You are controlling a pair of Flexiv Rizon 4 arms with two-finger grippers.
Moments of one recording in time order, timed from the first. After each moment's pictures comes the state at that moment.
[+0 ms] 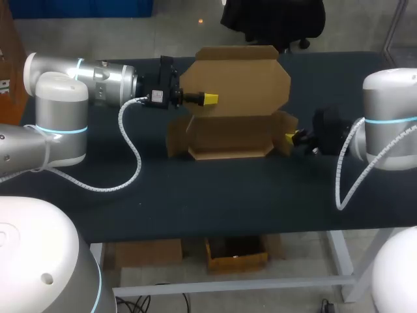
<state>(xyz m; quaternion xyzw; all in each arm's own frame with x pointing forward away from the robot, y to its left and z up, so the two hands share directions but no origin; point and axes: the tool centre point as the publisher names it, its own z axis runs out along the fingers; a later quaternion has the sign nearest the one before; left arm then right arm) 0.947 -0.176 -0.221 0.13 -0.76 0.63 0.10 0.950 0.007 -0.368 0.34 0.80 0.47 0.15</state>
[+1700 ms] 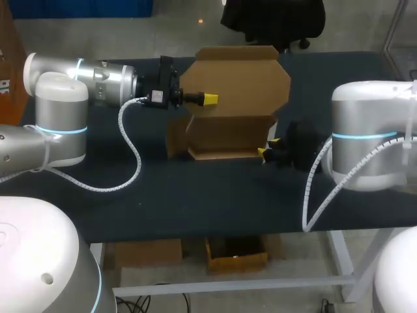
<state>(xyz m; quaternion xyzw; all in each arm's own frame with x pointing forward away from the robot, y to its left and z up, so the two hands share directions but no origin) 0.947 -0.176 -0.221 0.13 -0.76 0.63 0.10 0.890 0.077 -0.346 0.35 0.79 0.47 0.17</state>
